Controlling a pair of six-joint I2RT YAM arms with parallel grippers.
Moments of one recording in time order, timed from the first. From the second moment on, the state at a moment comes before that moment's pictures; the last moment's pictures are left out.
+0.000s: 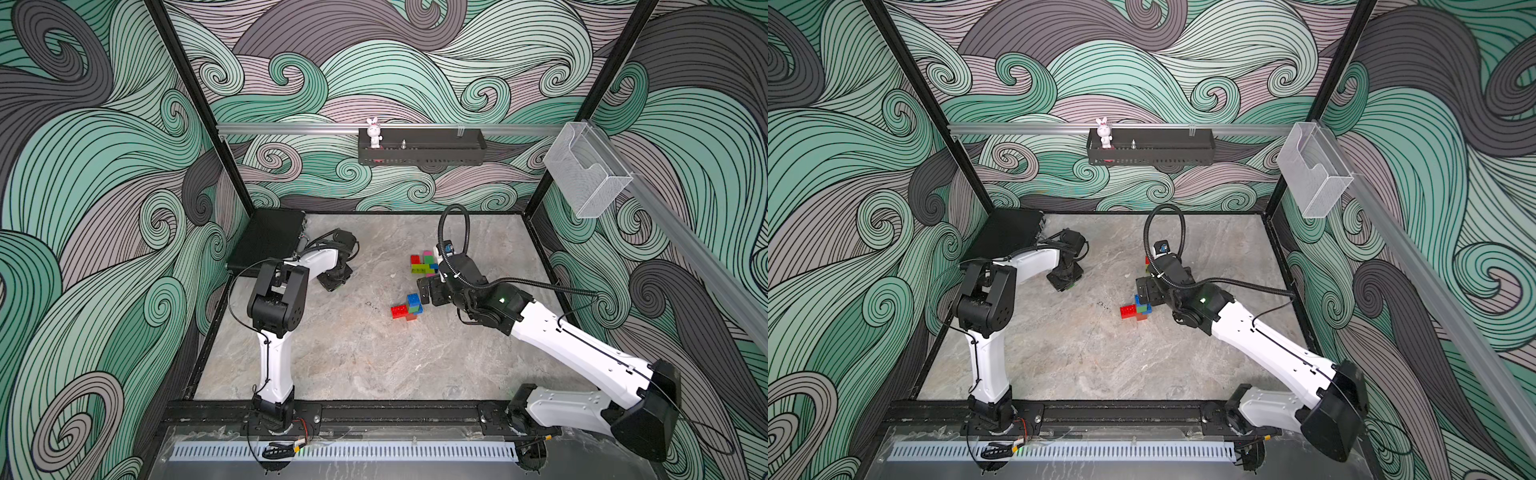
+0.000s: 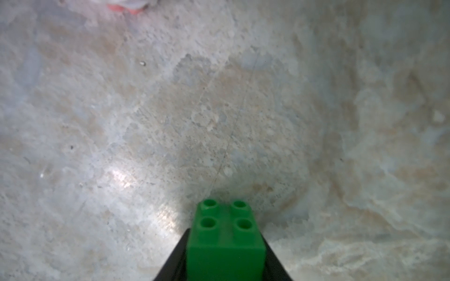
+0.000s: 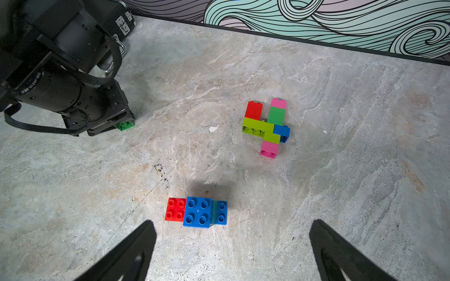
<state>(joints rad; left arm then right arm) -0.32 2.04 1.42 -0.76 -0.24 -1.06 0.80 1.23 1.08 -0.60 0.34 0.35</state>
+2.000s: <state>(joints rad) -0.68 1.15 0.68 0.22 0.29 0.34 0.68 1.57 1.44 -0.74 -0.54 0.38</state>
